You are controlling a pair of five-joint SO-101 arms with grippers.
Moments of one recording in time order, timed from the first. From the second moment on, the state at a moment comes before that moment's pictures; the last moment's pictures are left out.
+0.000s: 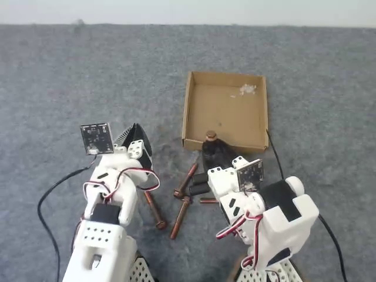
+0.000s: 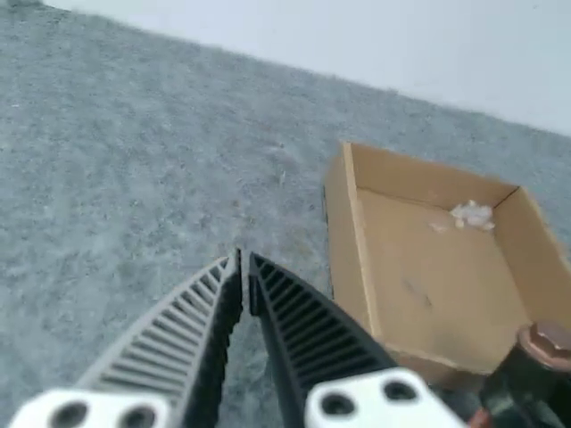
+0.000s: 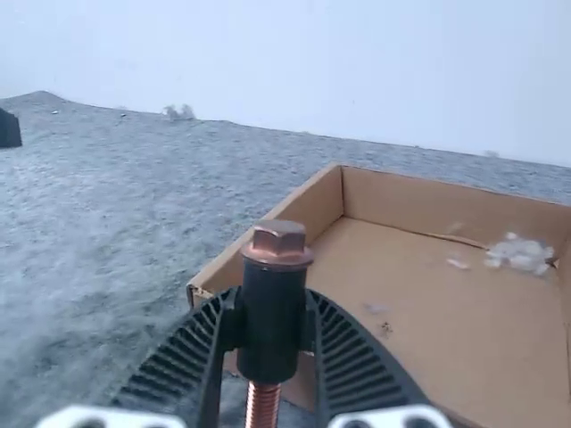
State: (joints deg) left arm 1.7 -67.9 91.7 12.4 21.8; right arm -27.4 13.5 92.0 -89.8 -2.9
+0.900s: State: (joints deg) left arm -2.2 -22.3 69.6 7.7 20.4; right arm -25.4 7.9 93.8 -90.0 -2.9
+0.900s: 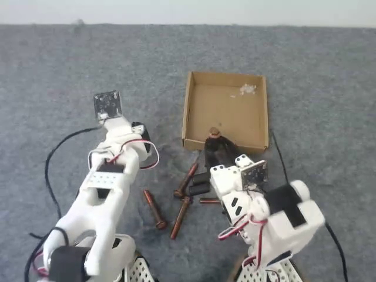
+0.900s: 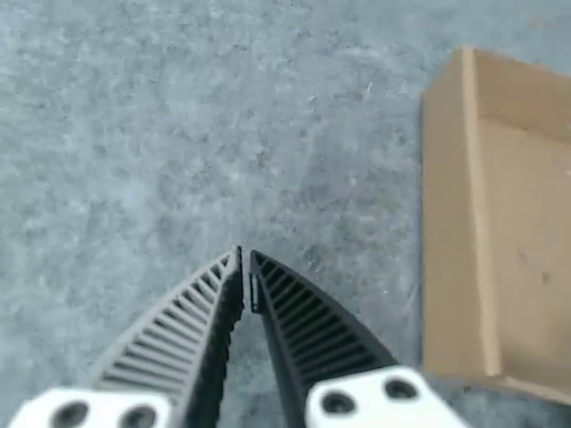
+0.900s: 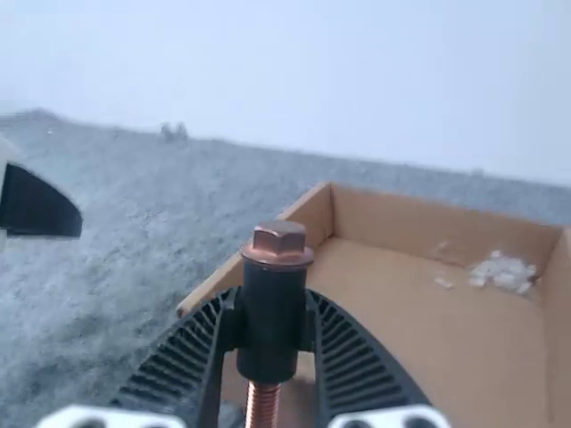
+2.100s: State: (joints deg) left arm -2.2 -17.2 62.5 20.1 15.6; right arm -14.3 -52.7 63.2 31.9 -0.9
